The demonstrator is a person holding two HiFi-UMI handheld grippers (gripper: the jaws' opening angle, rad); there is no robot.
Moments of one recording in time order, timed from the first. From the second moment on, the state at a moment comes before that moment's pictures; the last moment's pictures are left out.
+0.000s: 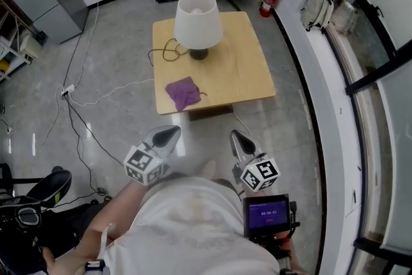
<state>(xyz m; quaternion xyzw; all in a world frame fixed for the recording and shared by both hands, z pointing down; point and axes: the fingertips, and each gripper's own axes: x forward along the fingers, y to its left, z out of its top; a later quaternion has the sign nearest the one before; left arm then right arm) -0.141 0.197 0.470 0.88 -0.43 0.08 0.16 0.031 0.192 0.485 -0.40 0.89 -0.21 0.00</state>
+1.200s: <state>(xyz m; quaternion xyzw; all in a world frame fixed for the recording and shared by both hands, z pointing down) -0.142 0.101 0.488 0.85 -0.49 0.10 0.17 0.056 0.091 0.490 -0.36 0.91 -0.20 -0.04</state>
